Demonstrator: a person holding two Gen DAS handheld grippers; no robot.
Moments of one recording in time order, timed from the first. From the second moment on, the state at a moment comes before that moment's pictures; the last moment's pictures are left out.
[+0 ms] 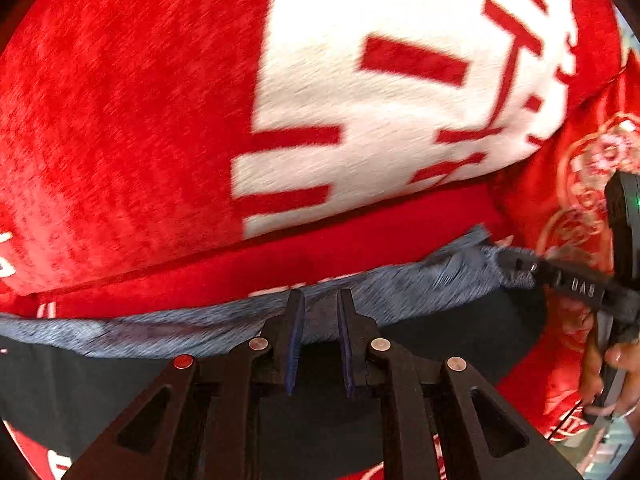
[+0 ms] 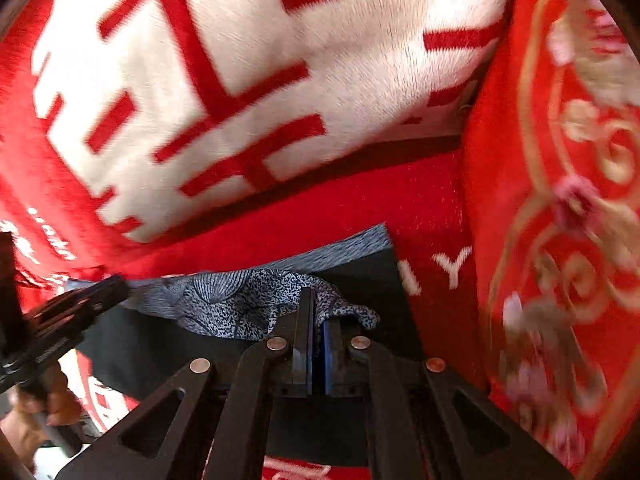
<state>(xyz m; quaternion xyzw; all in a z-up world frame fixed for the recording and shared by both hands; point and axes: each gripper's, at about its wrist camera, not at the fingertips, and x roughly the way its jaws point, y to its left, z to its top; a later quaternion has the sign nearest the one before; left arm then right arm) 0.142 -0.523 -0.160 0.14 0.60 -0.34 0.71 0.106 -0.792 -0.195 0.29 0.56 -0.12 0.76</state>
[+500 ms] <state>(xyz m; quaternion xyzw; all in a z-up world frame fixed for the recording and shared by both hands) 0.104 -0.485 -0.214 0.25 0.60 -0.27 0.71 0.057 -0.769 -0.135 0.27 0.52 -0.13 0.80</state>
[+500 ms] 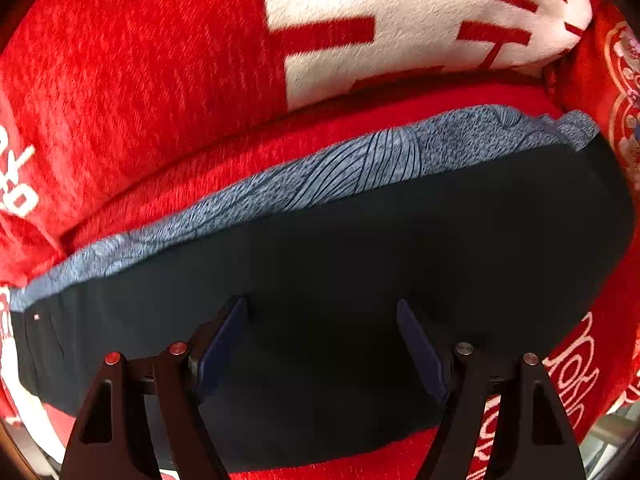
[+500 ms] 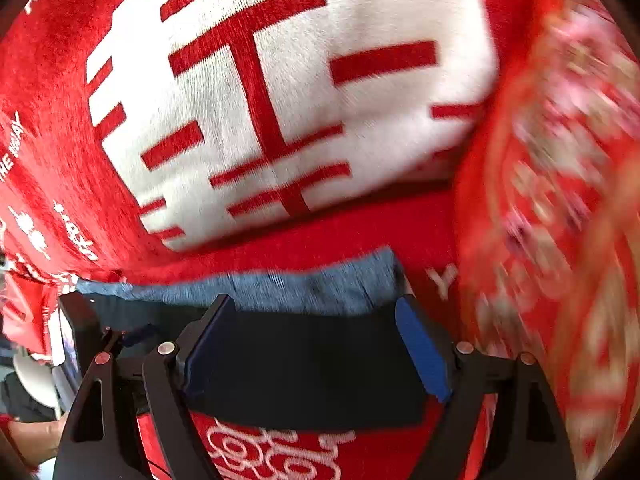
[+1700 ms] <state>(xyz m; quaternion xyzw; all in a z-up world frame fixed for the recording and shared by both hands) 0.241 -0.331 -0.213 0.22 0.61 -0.06 0.76 0.067 -0.706 -0.202 0.22 0.59 -0.14 0.77</state>
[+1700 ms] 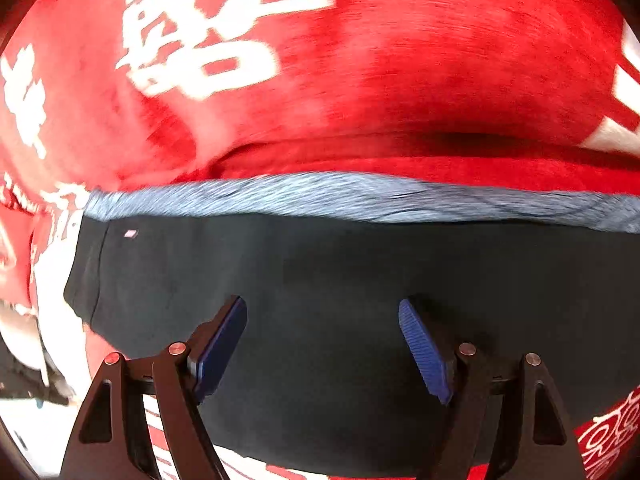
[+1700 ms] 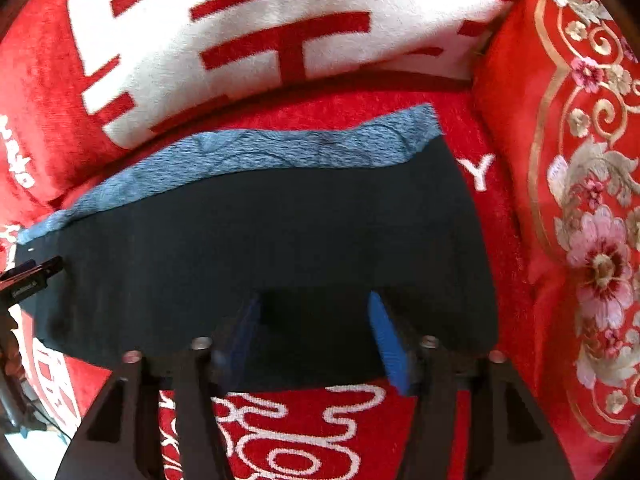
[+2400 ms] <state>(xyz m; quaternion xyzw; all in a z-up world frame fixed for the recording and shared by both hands) 0.271 -0.123 -0.199 0.20 0.61 -0.04 0.77 0.140 -0.486 -0.177 0.43 0.54 0.13 0.72</state>
